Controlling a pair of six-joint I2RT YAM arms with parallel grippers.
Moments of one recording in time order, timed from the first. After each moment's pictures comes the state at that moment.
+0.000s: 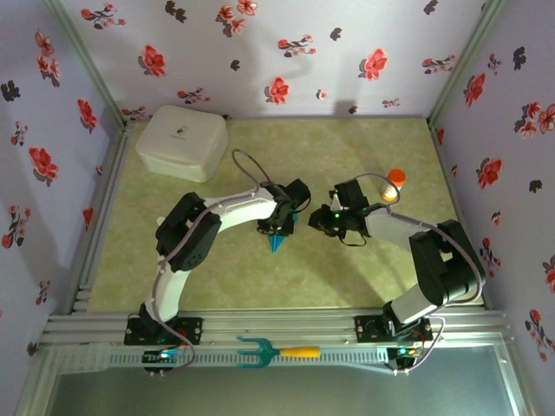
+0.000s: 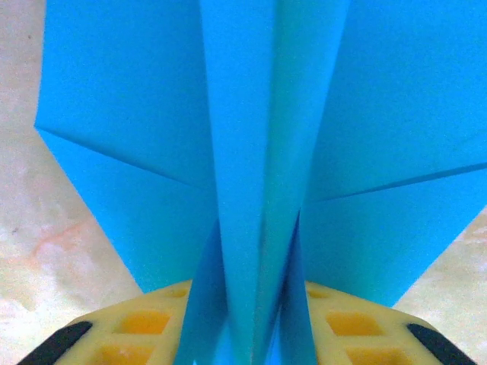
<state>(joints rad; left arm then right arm) -0.90 2.10 1.54 -0.88 -0.16 -0.78 0.43 1.54 0.74 -0.19 -0.45 0.78</state>
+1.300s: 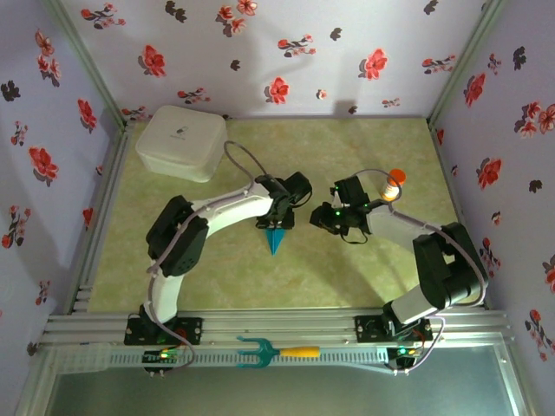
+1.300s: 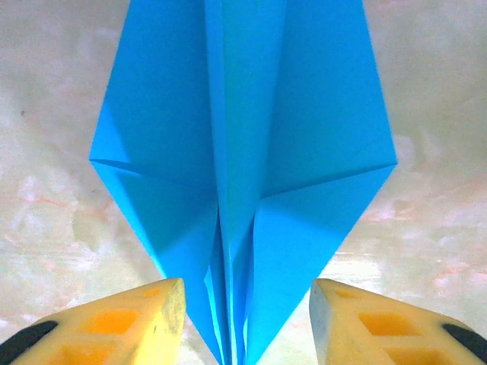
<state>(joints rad) -0.91 2.01 1.58 -0.95 -0.21 -0.86 0.42 1.51 0.78 -0.28 -0.39 0.73</state>
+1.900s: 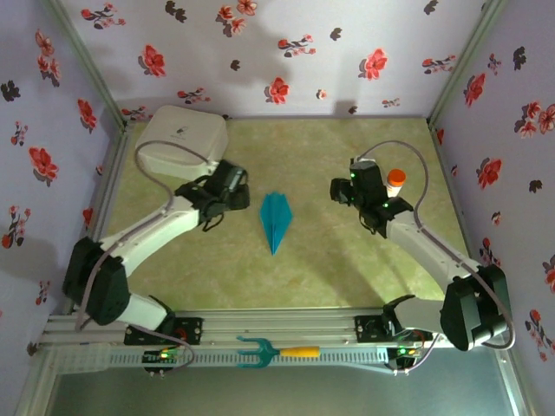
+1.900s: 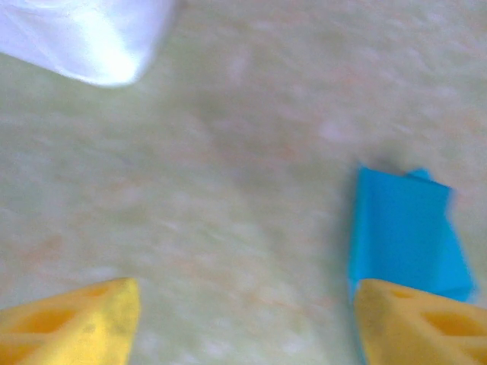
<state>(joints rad) -0.64 1.42 1.07 -0.58 -0.37 -0.58 0.42 1.24 0.84 -0.27 0.25 0.32</state>
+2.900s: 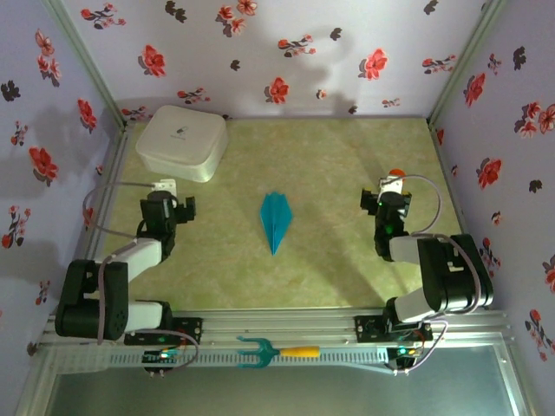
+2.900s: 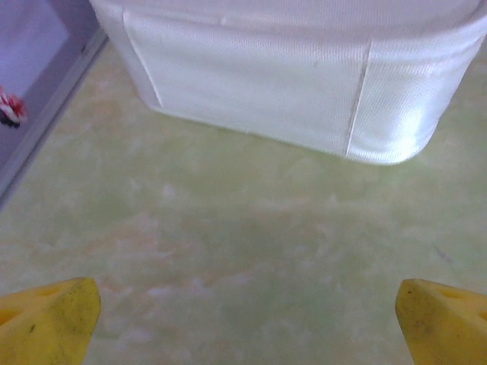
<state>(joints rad) -0.12 1.31 0.43 0.38 -0.27 0.00 0.12 1.47 0.37 0.74 0.30 0.02</state>
